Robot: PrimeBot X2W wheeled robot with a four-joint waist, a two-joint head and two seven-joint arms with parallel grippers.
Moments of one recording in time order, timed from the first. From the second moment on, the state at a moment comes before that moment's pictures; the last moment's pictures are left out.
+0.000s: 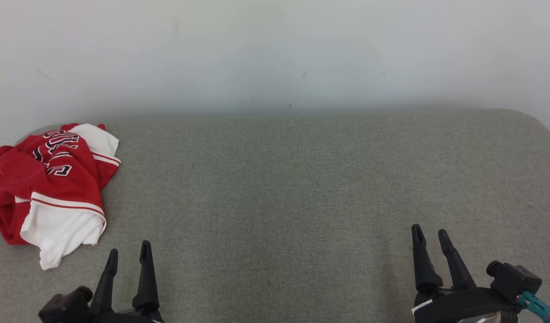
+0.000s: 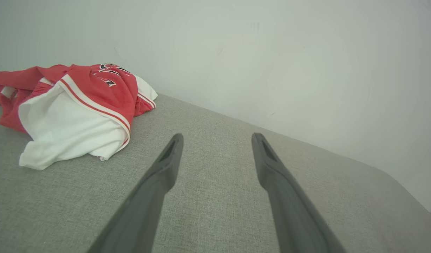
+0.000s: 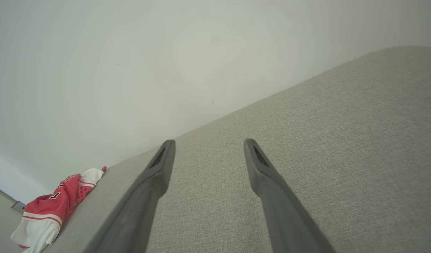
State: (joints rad) left arm -0.02 0.08 -0.03 0.12 -0.48 -0.05 -0.15; right arm -0.06 -0.06 0.06 0.20 0.56 0.13 -0.15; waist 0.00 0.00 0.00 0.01
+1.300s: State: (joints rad) left arm 0.00 0.08 -0.04 0.07 -0.18 -0.06 -0.23; right arm -0.04 -0.06 0.08 0.18 0.21 0.13 -0.23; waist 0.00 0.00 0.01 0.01
